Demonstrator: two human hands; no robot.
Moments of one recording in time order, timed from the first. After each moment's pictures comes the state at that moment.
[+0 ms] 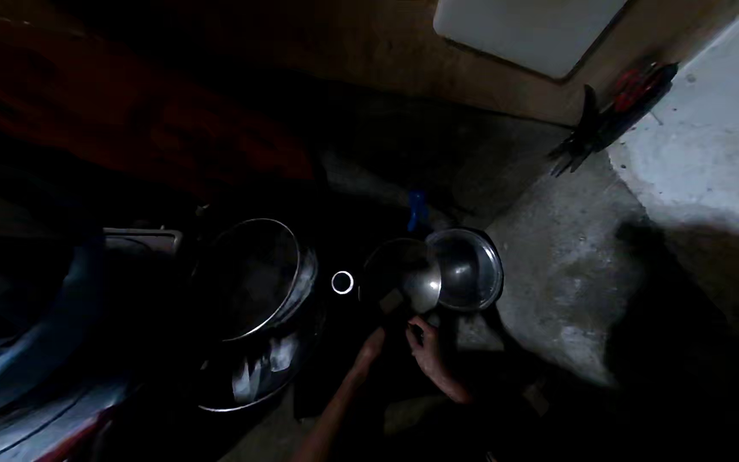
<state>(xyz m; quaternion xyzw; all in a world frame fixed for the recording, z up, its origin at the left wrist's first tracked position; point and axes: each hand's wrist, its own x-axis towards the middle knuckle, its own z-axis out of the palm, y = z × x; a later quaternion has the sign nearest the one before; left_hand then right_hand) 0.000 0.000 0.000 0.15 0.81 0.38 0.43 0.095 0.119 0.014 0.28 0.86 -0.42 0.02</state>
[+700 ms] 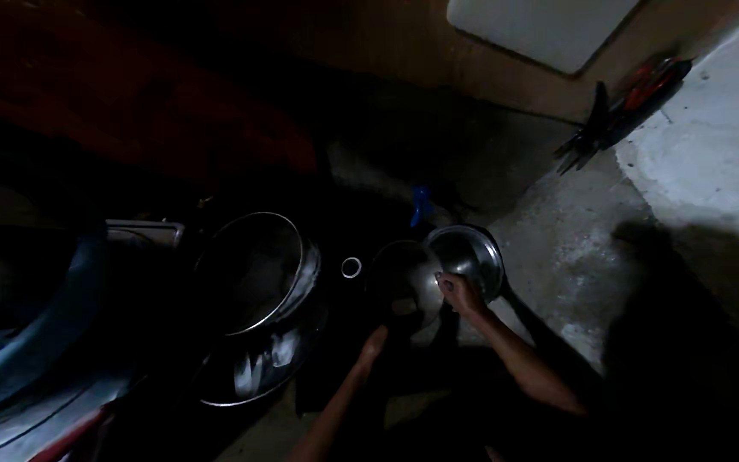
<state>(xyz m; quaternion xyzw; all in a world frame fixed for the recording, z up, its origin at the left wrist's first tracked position) 0.004 0.000 0.004 0.14 0.80 0.39 0.43 0.047 0.240 0.032 0.21 0.95 -0.22 0.04</state>
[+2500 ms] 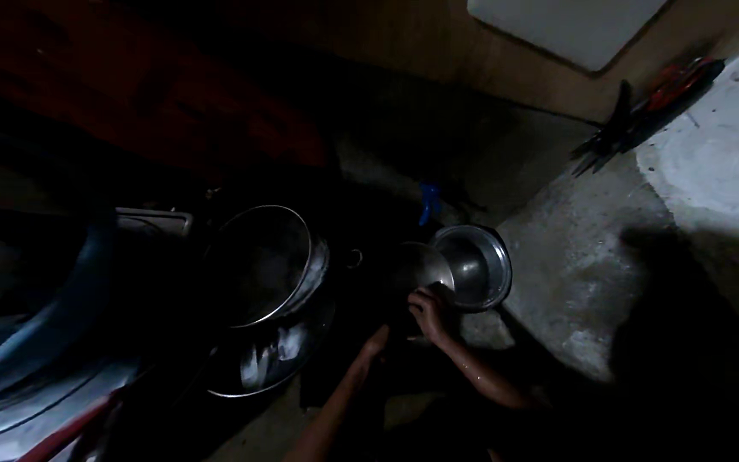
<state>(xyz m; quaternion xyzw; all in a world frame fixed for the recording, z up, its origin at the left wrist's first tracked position) -0.005 -0.002 -0.003 0.09 0.74 0.42 0.51 0.043 0.157 0.004 0.13 0.94 -0.30 0.00</state>
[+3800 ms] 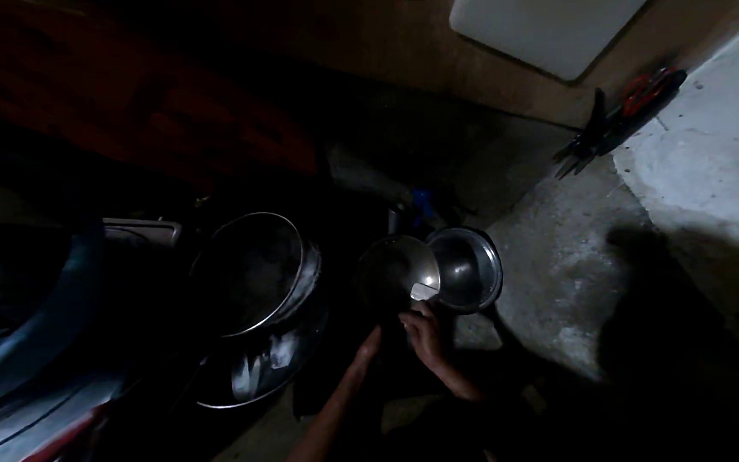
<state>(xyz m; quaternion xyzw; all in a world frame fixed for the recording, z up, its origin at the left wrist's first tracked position) -0.001 -0.001 -0.005 0.07 0.73 0.49 0.48 0.076 0.133 0.010 0.15 0.94 -0.31 -0.07</state>
